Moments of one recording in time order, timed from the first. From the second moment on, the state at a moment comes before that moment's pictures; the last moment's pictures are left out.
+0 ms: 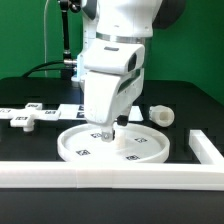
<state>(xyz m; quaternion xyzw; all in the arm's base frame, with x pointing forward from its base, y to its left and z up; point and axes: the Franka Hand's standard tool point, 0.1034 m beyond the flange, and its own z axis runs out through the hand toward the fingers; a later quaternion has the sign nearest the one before) 0.550 -0.005 0.027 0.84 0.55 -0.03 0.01</state>
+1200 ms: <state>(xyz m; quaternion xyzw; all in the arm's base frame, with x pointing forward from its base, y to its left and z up) 0.545 -0.007 0.009 0.84 0.55 -0.04 0.00</state>
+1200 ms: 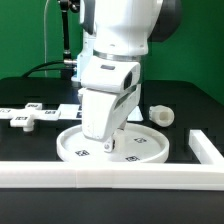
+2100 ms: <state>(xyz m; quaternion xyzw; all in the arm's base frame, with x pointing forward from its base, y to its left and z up) 0.551 0.039 0.009 0.83 0.56 -0.03 -0.01</state>
